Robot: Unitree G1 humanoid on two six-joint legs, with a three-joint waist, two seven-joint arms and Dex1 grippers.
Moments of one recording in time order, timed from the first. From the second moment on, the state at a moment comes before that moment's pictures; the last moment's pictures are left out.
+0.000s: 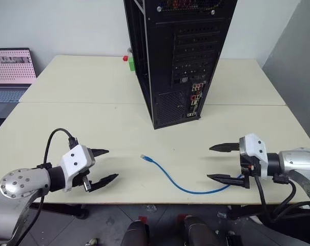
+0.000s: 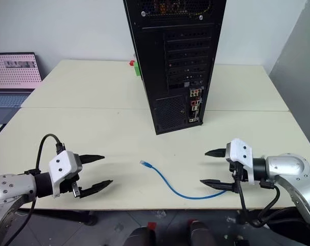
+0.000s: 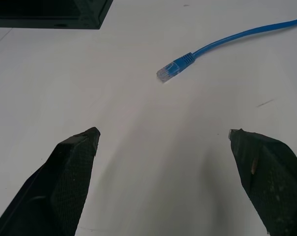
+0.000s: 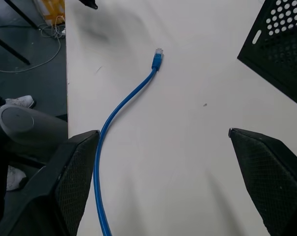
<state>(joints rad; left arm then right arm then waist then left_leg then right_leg) 0.21 0.92 0.30 -0.44 -0.36 0.32 -0.98 -0.12 -0.94 -0.02 -0.49 0.56 0.46 1.05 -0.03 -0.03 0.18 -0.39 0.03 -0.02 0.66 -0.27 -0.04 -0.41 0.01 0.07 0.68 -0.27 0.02</state>
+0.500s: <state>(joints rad) 0.29 0.92 0.30 -0.49 -0.35 0.30 -1.01 -0.15 -0.91 0.04 -0.46 0.49 0.44 1.07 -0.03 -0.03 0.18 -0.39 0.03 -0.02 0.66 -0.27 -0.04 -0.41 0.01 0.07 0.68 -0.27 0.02</state>
